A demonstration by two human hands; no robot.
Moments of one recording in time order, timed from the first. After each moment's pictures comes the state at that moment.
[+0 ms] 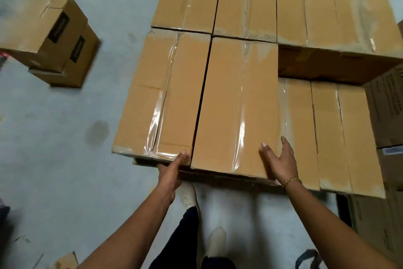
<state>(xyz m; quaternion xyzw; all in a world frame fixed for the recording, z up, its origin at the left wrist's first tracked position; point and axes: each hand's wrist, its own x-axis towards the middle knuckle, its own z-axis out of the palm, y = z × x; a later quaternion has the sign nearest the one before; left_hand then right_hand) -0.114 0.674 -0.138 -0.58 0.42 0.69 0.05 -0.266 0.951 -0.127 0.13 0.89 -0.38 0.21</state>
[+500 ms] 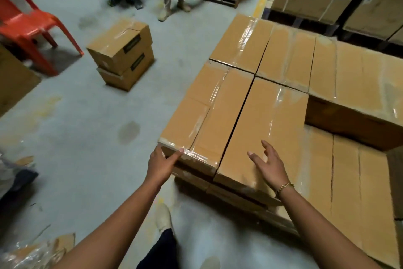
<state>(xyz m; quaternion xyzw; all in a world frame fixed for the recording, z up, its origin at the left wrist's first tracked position) -0.020 0.598 -0.038 -0.52 0.67 0.53 -0.04 -0.221 0.851 -0.025 -0.13 0.88 -0.38 0.24</state>
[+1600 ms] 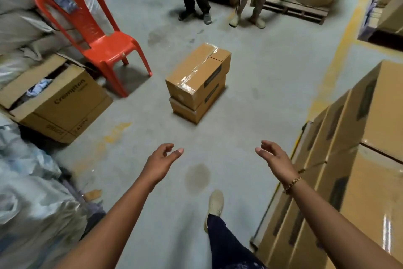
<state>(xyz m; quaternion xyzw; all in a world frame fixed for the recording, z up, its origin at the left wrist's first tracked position) 0.013 -0.036 -0.027 -0.54 0.65 0.53 -0.06 -0.265 0.183 -0.051 -0.16 0.80 -0.43 0.39</state>
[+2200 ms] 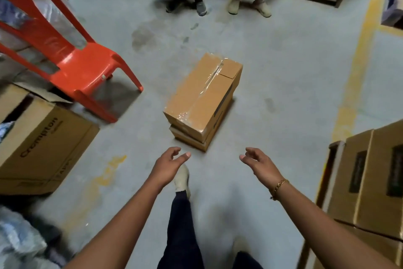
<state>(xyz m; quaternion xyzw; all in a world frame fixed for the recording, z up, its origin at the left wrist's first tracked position) -0.178 -0.395 -0.107 -0.52 0.66 0.54 0.04 -0.390 -0.185 -0.124 -0.10 0.79 -0.39 0.46</state>
